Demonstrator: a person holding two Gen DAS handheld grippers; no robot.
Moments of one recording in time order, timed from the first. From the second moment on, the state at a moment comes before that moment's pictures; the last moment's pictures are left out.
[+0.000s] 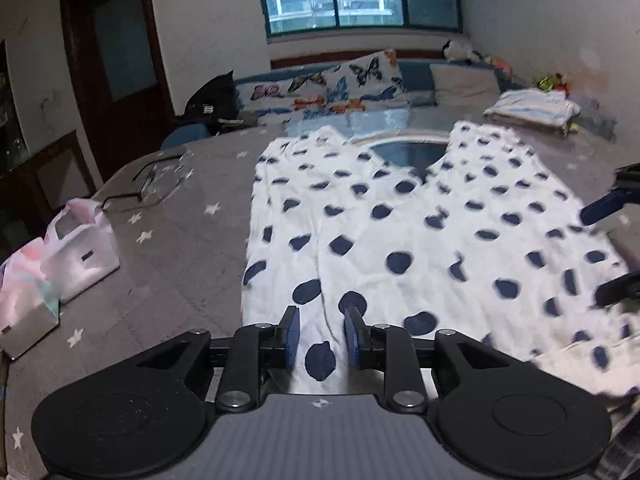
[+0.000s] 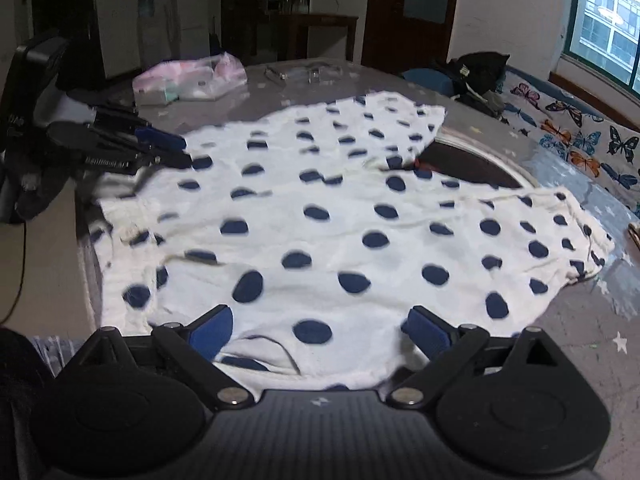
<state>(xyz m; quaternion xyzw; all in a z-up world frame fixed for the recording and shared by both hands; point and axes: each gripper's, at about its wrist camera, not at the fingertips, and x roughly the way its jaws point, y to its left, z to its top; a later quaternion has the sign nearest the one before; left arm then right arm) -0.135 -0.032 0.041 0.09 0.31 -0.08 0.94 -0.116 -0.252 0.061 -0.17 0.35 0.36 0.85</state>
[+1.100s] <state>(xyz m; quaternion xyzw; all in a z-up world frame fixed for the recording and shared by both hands) -0.134 -0.014 0.035 0.10 0.33 -0.07 0.93 -0.097 -0.259 0.040 -0.13 0.35 0.34 0.86</state>
